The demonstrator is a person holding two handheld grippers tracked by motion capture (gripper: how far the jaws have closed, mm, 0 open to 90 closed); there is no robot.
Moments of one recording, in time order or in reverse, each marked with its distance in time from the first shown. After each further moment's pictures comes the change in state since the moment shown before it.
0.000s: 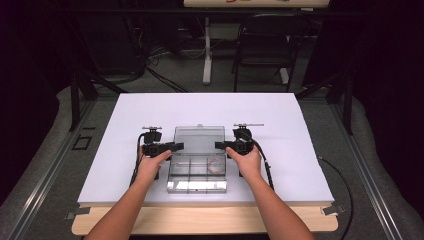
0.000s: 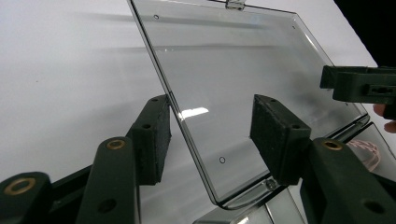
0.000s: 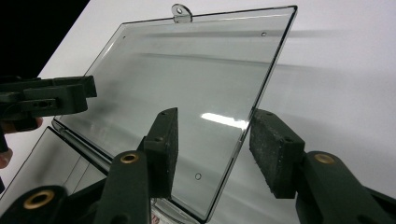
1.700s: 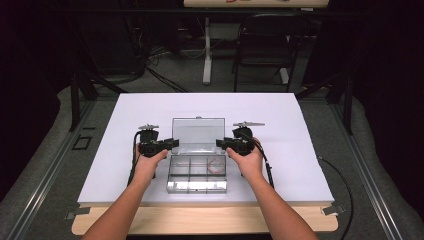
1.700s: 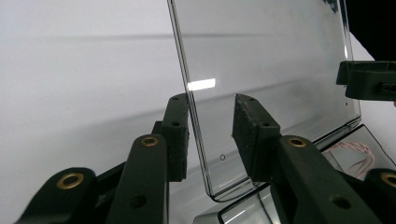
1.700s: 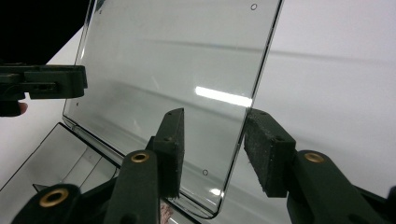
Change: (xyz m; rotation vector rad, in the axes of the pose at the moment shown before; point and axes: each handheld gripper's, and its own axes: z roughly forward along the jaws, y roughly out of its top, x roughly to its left) left arm -0.011 0.004 -0.021 -0.061 0.049 0.088; right arm 0.015 0.001 -0.017 -0.081 -0.031 -0.125
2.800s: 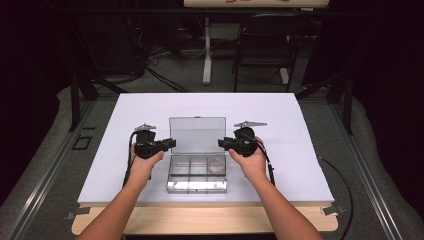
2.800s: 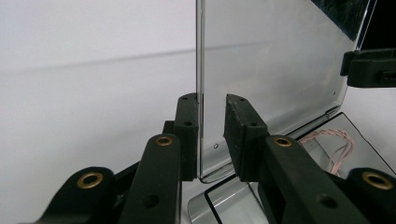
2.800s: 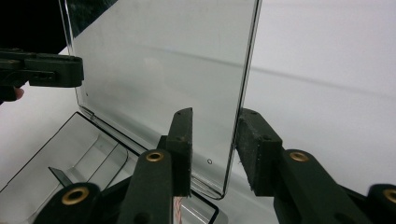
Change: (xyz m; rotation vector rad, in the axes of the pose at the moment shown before) left arm -0.006 -0.001 -0.019 -0.018 -0.019 0.061; right arm 0.010 0.003 -0.020 -0.007 0.004 -0.078
